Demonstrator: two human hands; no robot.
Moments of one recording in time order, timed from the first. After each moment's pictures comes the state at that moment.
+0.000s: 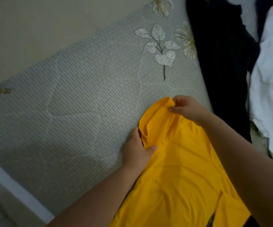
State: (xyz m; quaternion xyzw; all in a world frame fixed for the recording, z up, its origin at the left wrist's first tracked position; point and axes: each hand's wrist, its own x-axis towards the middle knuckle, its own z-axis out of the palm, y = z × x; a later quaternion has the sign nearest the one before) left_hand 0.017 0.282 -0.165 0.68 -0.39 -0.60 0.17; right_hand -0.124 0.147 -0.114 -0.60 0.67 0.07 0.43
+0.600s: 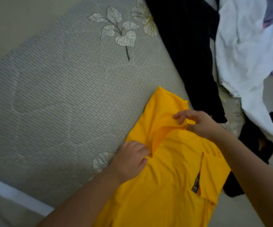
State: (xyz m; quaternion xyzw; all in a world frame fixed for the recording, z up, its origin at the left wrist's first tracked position) left_hand 0.006 0.342 -0.146 0.36 -0.83 -0.38 0.18; right_hand -0.218 0.274 -0.052 -0.58 0.67 0.03 0.45
